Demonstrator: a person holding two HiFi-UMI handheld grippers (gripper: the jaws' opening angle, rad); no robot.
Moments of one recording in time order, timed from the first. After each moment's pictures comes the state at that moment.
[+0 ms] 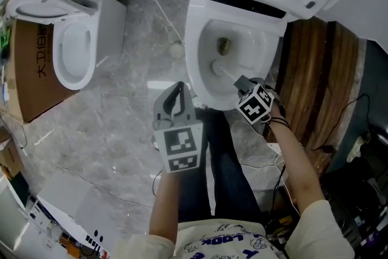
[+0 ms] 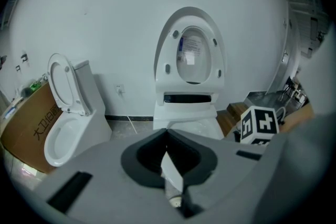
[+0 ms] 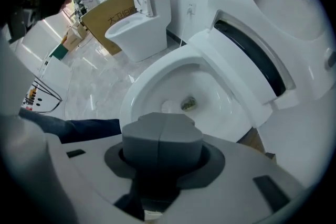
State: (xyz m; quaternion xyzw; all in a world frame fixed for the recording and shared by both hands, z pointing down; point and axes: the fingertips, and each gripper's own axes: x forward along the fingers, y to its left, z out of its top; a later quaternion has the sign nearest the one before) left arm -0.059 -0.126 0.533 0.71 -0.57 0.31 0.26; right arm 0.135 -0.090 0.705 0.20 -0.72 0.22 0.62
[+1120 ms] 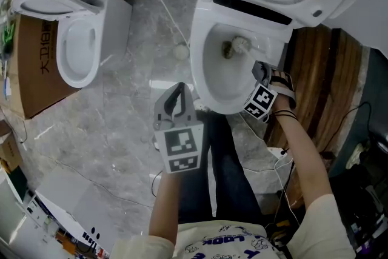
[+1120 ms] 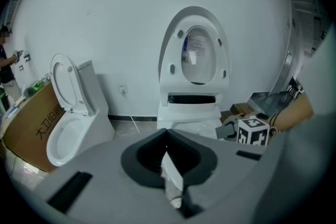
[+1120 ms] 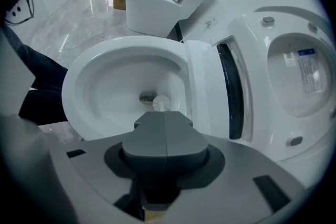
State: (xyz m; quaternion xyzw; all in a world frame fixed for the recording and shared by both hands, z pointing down) left arm -0.071 -0.135 0.534 0.70 -0.58 0.31 0.26; right arm 0.183 -0.175 0.720 0.21 -0.65 -0.10 0.72
